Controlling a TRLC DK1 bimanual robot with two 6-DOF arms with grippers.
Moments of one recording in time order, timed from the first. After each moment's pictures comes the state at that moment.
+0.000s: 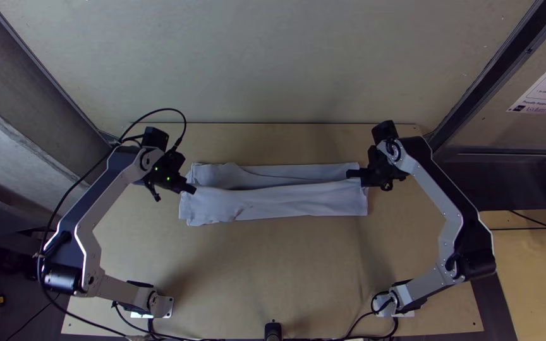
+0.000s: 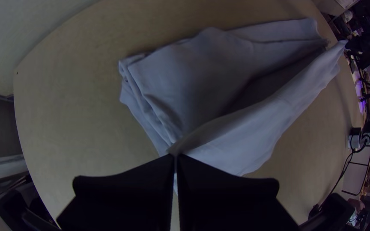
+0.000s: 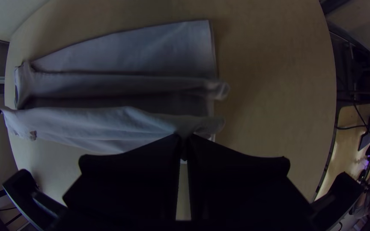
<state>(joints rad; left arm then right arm) -0.11 1.54 1.36 -1.00 0.09 0.30 0.21 1.68 1.45 -1.11 -0.04 0.19</state>
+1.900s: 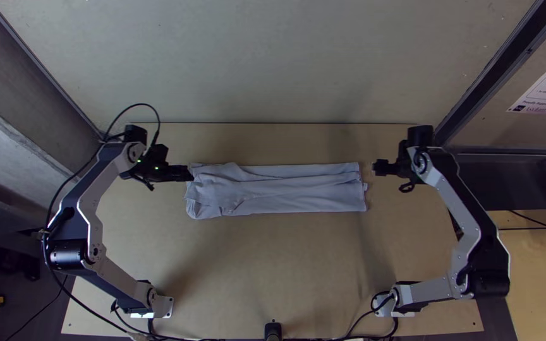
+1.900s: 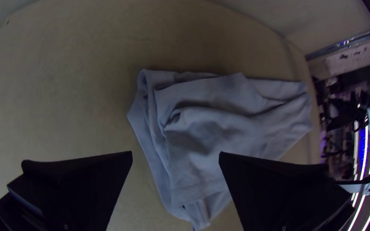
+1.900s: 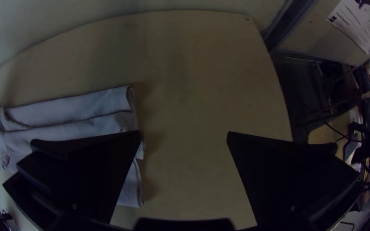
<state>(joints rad) 0.11 1.68 1.37 -0.88 0.42 0.16 -0.01 1.54 1.25 -0.71 0.10 0.04</state>
